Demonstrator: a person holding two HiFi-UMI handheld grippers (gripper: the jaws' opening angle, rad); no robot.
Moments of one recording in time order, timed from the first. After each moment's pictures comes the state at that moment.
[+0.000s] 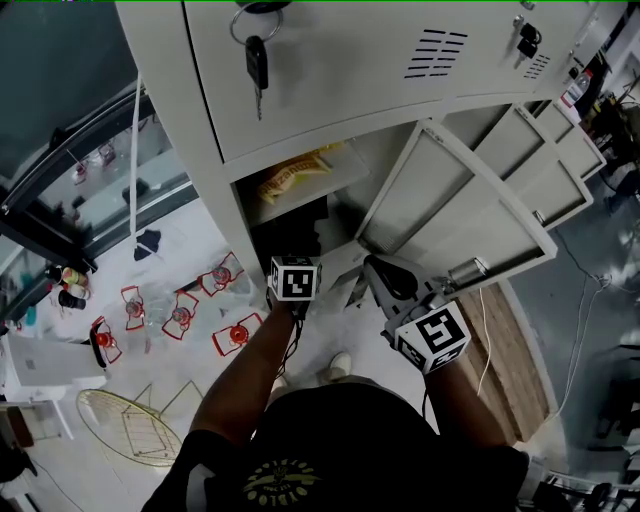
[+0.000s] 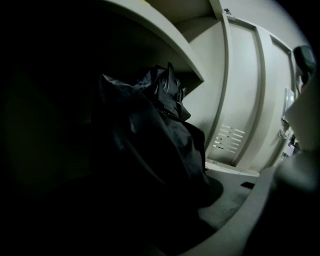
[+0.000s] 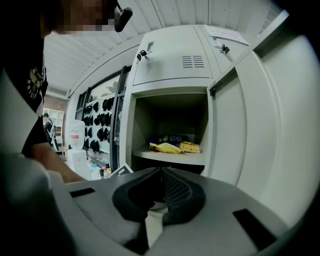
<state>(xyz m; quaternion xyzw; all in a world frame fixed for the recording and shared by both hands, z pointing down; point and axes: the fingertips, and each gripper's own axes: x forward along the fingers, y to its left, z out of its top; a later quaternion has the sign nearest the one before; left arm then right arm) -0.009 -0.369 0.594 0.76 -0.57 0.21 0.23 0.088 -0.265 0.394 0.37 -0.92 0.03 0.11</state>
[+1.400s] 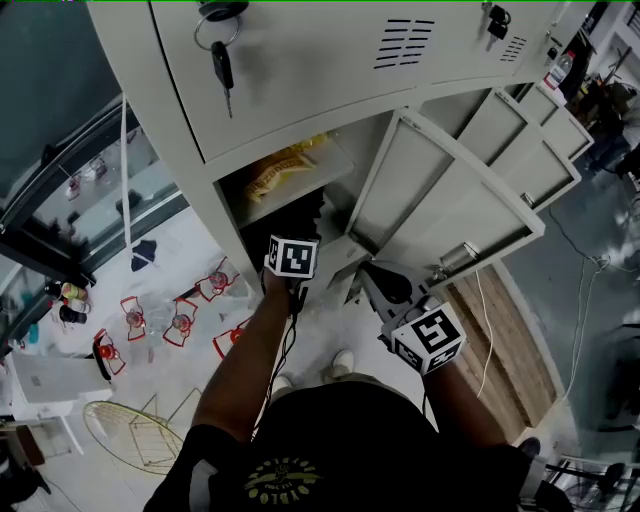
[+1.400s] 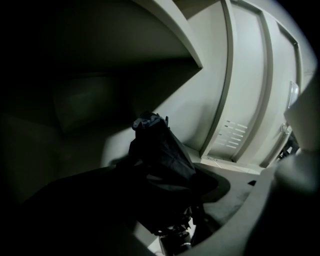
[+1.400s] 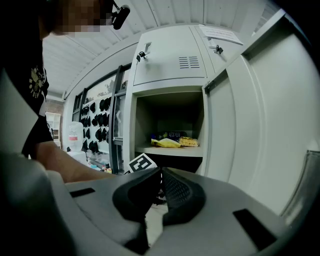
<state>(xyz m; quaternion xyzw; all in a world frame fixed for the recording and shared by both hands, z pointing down) 0.003 -0.388 0.596 0.76 -0.53 0.29 0.23 0.098 -0.244 0.405 0.38 -0.92 0.05 0.11</state>
